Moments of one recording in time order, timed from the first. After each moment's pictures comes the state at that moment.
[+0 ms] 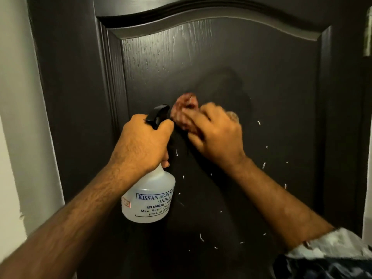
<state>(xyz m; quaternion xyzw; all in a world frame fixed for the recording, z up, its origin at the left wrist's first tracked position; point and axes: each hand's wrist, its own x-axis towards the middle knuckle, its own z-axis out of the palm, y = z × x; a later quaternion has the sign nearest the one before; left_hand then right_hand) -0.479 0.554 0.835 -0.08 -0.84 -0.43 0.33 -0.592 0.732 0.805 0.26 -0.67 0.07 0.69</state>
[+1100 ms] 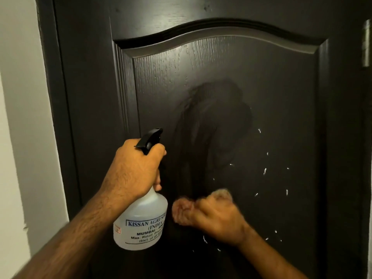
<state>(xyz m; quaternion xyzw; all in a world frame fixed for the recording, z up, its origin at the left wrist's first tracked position) -0.490 0.516 0.811 -0.08 -0.83 -0.45 0.30 -0.630 0.733 0.637 0.42 -0.64 -0.05 0.64</state>
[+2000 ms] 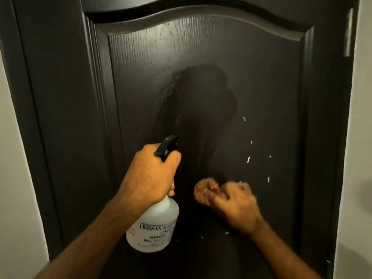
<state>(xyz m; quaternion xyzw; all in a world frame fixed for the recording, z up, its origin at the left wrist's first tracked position) -0.515 0.567 0.777 -0.12 -0.84 -0.49 0.22 -0.634 0.809 0.614 0.29 -0.72 -0.03 0.63</state>
